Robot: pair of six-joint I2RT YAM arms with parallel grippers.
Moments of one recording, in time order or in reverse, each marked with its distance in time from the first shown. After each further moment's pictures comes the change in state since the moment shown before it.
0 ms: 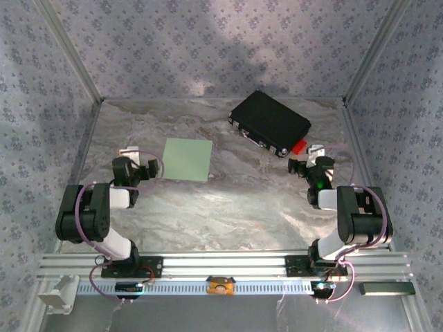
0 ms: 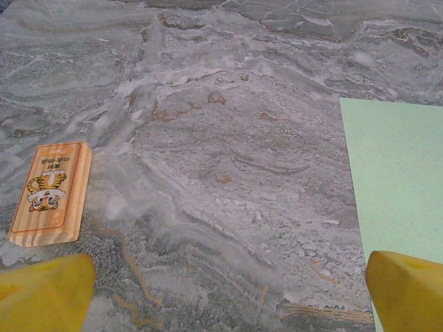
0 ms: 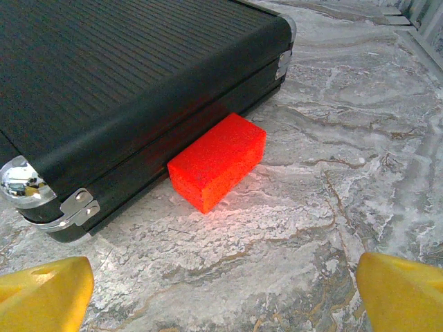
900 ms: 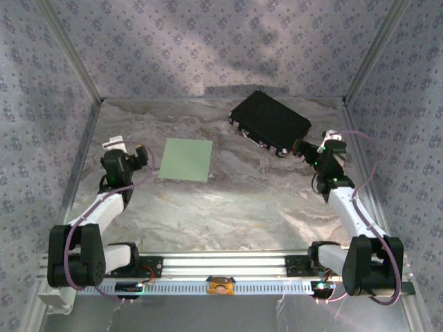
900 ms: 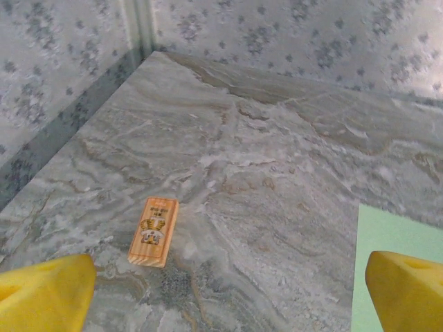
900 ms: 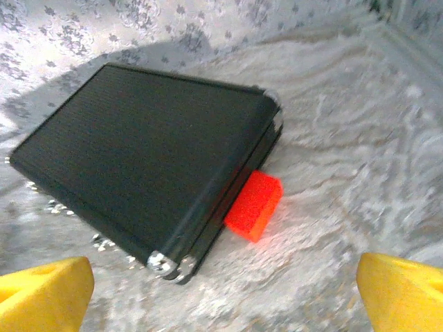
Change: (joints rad) left arm -0.029 -0.359 0.109 -0.389 -0.238 -0.214; right arm 0.011 -0.395 0.259 -0.695 -0.022 0.386
